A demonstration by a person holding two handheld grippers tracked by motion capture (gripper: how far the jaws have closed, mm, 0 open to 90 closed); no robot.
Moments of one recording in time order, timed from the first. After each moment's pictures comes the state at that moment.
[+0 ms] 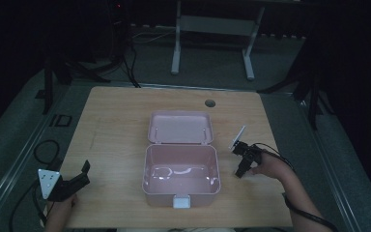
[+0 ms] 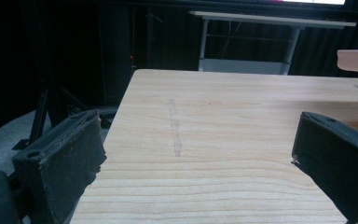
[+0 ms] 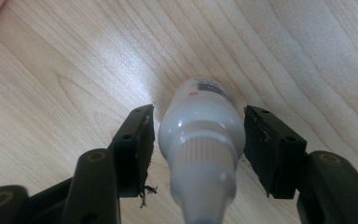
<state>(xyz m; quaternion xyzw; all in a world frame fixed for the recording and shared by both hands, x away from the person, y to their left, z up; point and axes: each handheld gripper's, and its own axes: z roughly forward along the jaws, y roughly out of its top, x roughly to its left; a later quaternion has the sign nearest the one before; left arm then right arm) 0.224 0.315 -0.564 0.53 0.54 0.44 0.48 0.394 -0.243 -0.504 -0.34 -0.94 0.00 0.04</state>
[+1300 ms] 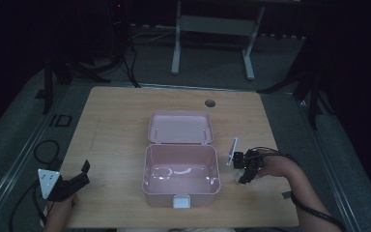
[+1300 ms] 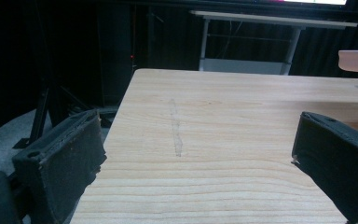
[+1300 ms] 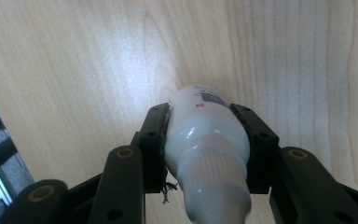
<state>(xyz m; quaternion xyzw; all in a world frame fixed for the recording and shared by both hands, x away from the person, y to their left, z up) 0.225 0.316 -0.564 0.53 0.54 0.44 0.48 0.361 -0.231 -0.486 -0.09 -1.00 0.01 0.03</state>
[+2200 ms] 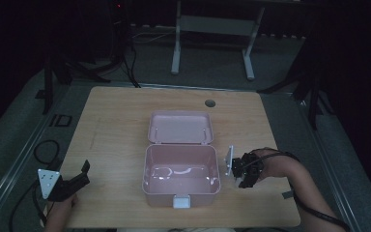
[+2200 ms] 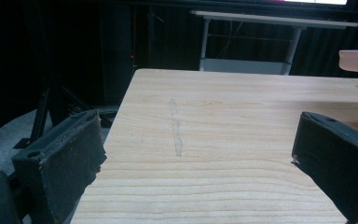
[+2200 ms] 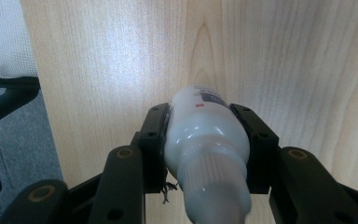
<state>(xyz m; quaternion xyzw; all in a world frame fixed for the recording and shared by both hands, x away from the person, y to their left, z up) 0.225 0.316 -0.564 0.53 0.54 0.44 0.48 0.335 -0.215 -0.463 0.02 -1.00 0.02 0.01</state>
